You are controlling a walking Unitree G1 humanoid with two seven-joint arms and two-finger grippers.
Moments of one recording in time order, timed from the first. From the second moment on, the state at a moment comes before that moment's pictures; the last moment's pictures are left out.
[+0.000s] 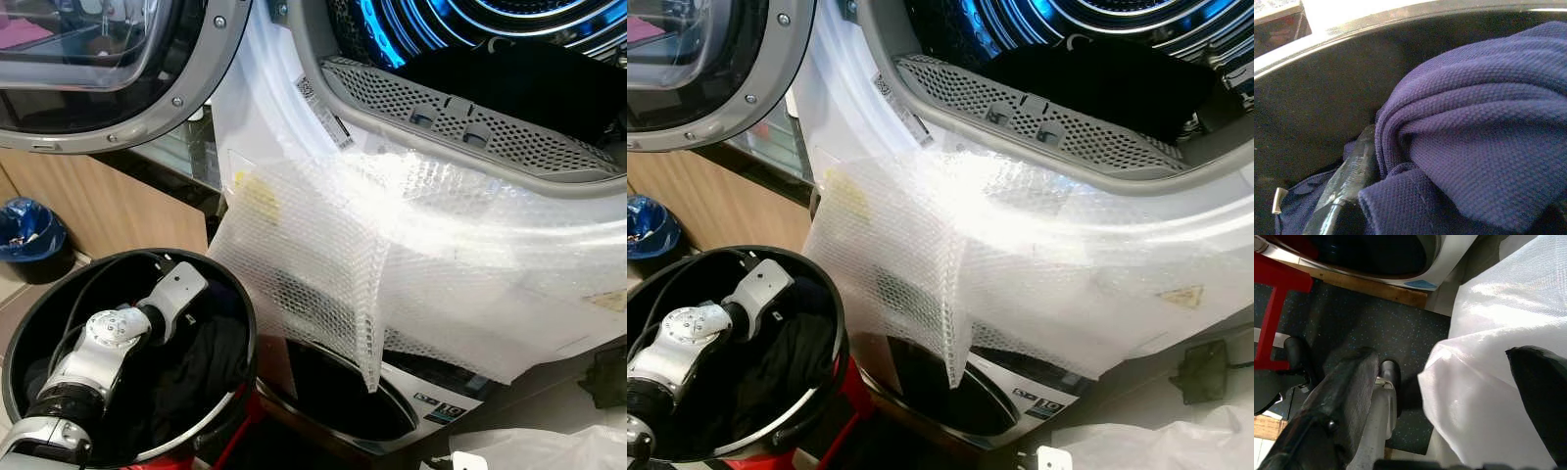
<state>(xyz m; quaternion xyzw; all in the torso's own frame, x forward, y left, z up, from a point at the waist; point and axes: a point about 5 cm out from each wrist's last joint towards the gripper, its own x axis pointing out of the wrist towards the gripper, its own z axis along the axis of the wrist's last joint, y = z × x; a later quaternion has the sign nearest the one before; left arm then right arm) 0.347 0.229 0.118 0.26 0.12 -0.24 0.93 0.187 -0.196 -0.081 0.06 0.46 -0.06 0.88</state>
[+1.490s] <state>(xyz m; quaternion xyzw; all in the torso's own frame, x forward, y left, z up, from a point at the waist) 0.288 0.162 0.218 0.15 -0.13 -0.25 0.95 0.179 -0.170 -0.088 0.10 0.47 -0.06 0.87</state>
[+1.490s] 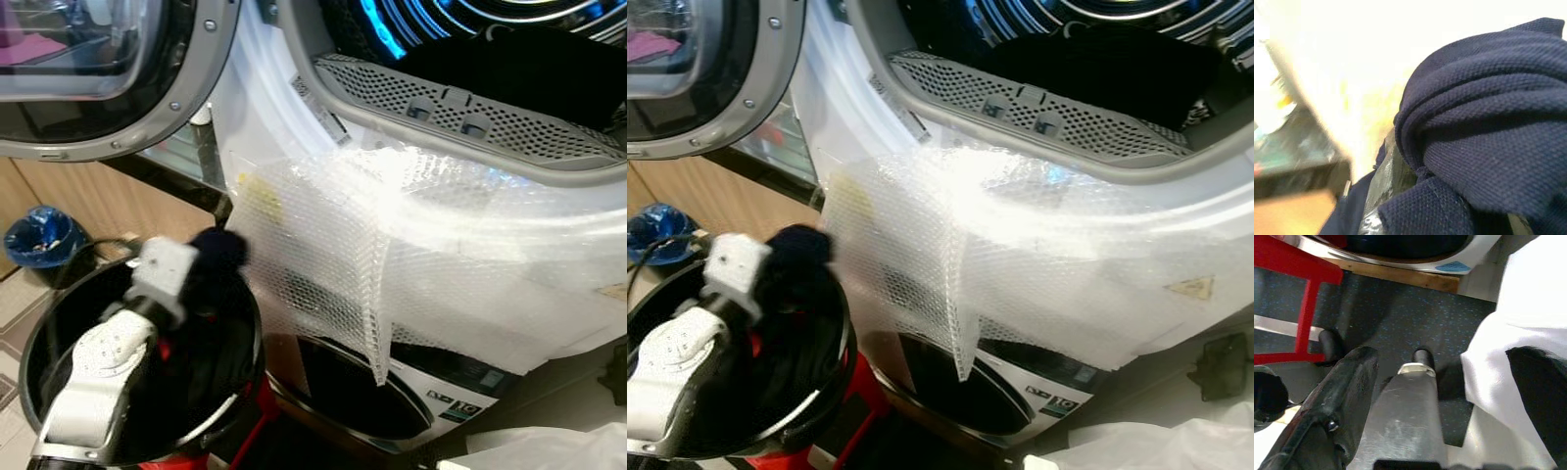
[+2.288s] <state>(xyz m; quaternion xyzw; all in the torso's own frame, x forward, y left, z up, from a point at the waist) 0.273 0.108 0.279 0.05 -0.11 -0.49 0.86 0.198 -0.169 -0.076 0.14 0.41 0.01 0.90</state>
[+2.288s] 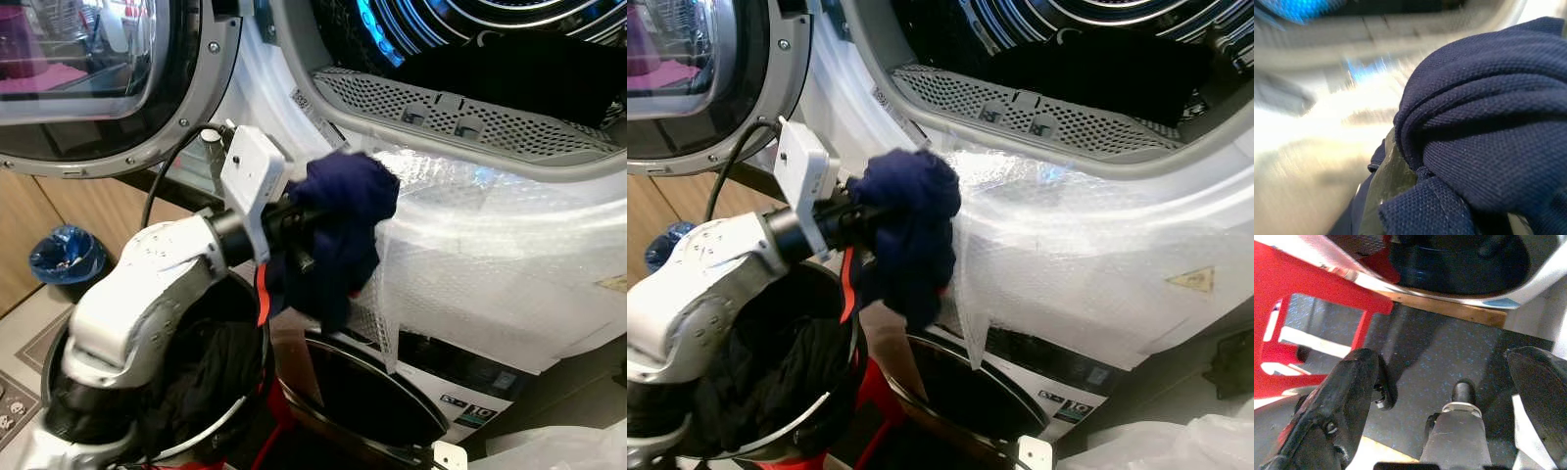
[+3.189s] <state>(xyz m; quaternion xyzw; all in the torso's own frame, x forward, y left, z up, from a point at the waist) 0.247 0.139 0.247 0.02 0.03 -0.53 0.85 0.228 -0.187 0.035 0.21 0.12 0.45 0.86</state>
